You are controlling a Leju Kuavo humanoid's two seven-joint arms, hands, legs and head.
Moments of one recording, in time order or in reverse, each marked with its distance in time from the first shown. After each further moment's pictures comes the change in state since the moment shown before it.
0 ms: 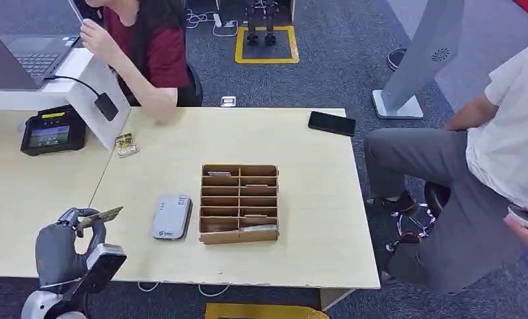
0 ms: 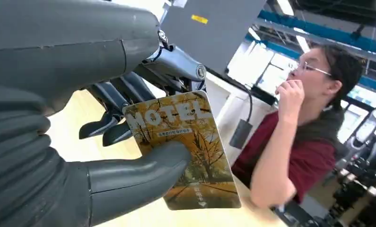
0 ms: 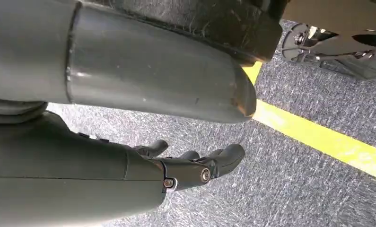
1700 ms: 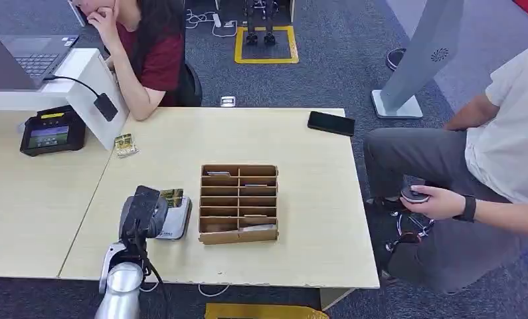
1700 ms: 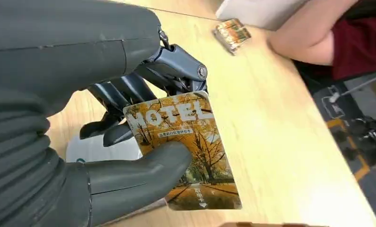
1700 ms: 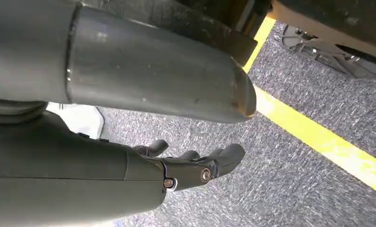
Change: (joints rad) left arm -0.307 -0.153 -0.056 0.410 0.215 -0.189 0.335; right arm -0.014 -0.020 0.190 0.009 0.001 0.014 0.034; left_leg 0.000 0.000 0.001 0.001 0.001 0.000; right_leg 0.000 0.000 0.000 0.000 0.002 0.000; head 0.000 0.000
